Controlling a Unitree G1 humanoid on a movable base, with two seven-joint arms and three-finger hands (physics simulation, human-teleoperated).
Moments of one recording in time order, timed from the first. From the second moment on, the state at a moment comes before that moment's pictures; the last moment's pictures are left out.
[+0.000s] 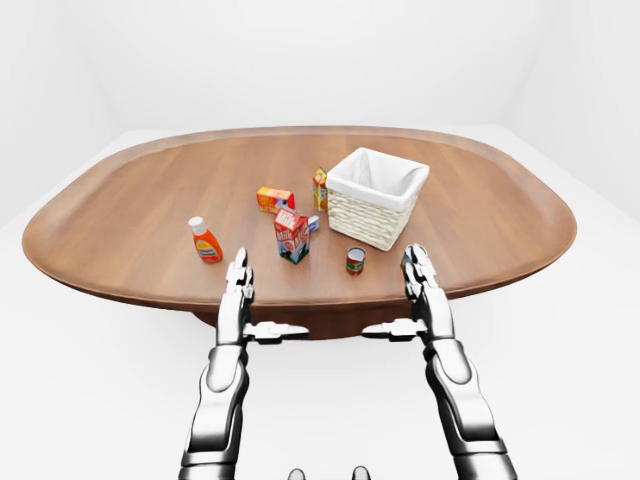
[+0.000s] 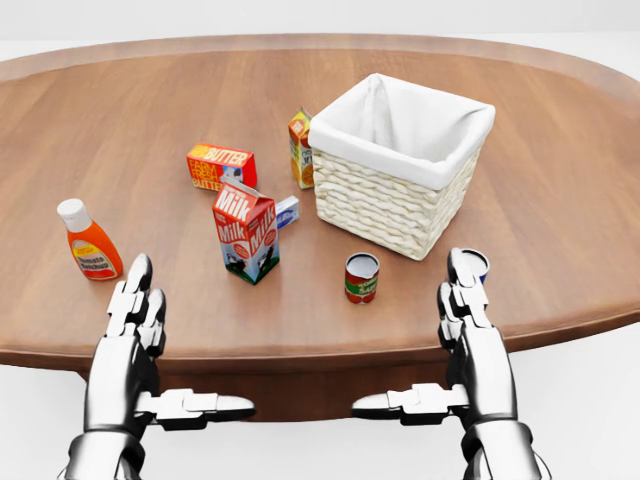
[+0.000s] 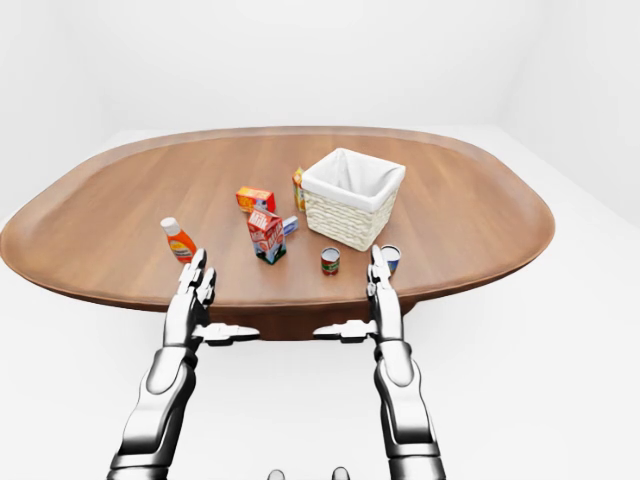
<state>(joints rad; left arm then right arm) 0.00 0.01 0.02 0.00 -0.01 0.00 -0.01 0.00 -0.01 -0.01 0.01 0.01 0.00 0.02</state>
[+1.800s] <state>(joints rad) -0.28 0.26 0.35 0.09 -0.42 0.09 0.30 -0.03 -0.02 -0.03 0.06 0.01 -0.03 0.05</state>
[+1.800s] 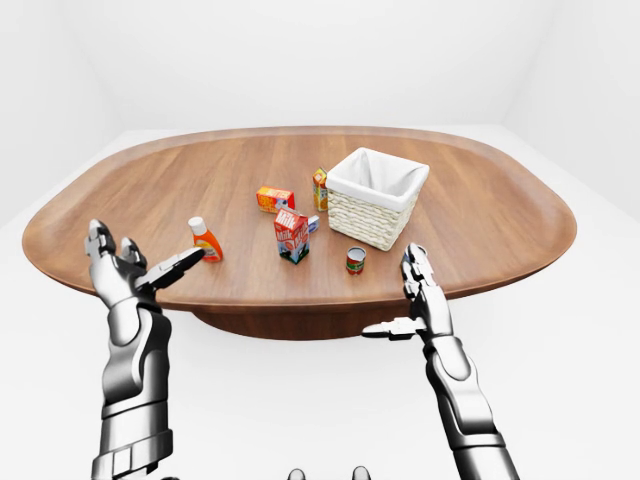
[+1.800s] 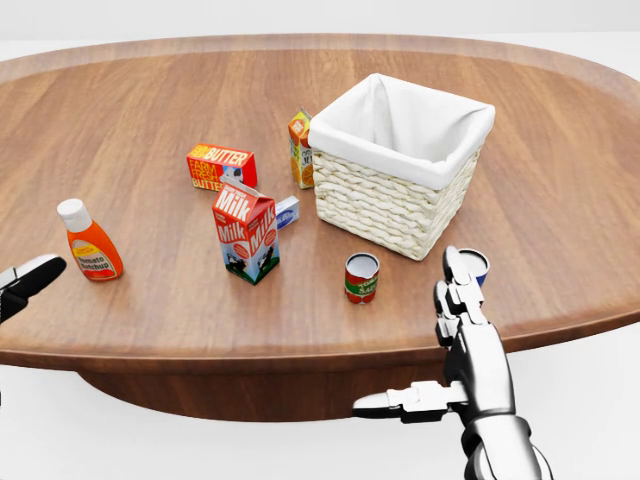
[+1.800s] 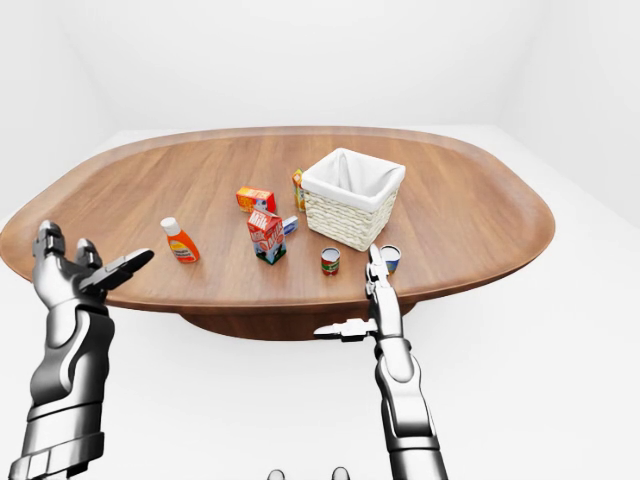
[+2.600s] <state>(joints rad) -0.35 0.43 0.46 0.18 -0.55 0.09 0.36 -0.04 -0.02 -0.03 0.08 0.02 -0.04 0.05</state>
